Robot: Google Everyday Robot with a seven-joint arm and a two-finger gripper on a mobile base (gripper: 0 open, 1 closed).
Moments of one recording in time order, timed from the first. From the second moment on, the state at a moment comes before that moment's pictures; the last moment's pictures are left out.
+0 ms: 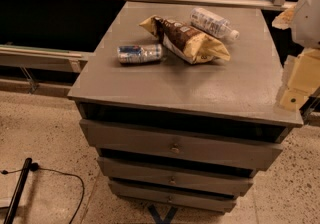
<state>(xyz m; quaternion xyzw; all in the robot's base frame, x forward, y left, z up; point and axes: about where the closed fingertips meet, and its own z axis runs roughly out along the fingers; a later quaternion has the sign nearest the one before) 0.438 -0.217 0.976 -0.60 0.78 -0.03 0.16</state>
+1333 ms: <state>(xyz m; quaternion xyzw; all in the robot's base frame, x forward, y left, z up) 0.504 -0.208 0.963 -0.53 0.74 0.10 0.40</state>
